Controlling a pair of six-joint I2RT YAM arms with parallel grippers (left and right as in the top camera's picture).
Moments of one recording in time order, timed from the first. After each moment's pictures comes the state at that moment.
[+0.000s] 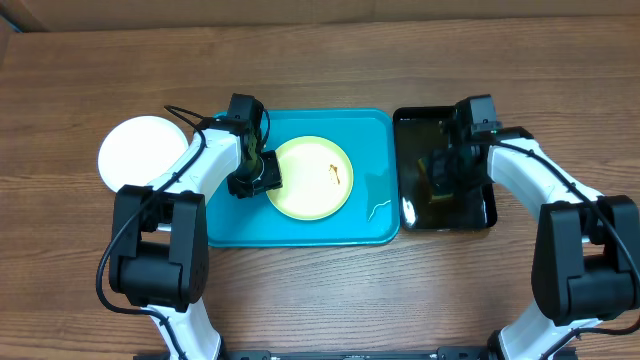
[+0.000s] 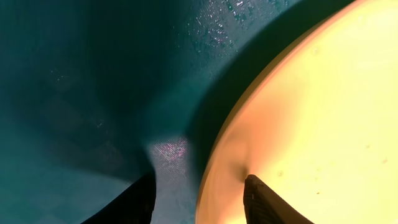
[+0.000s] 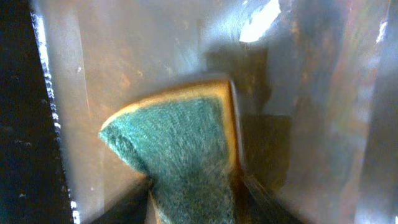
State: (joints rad) left arm -0.17 1.95 1.27 -0.81 0.13 -0.41; right arm 0.12 1.84 1.12 -0.61 -0.14 0.17
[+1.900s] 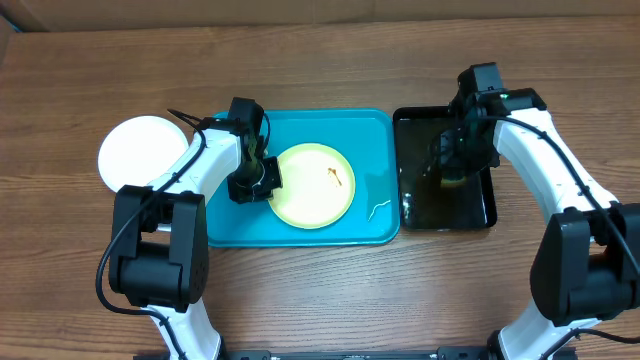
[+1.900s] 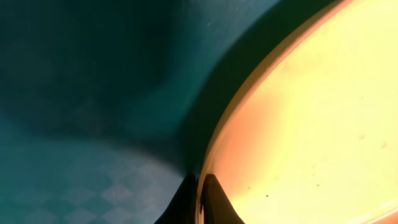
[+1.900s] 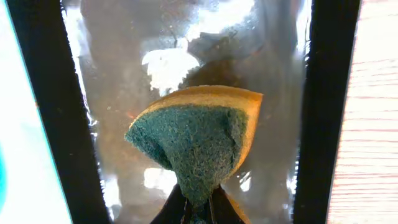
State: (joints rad) left arm -0.17 1.95 1.27 -0.90 0.18 -0.39; right arm 0.14 1.84 1.41 -0.99 0.00 0.17
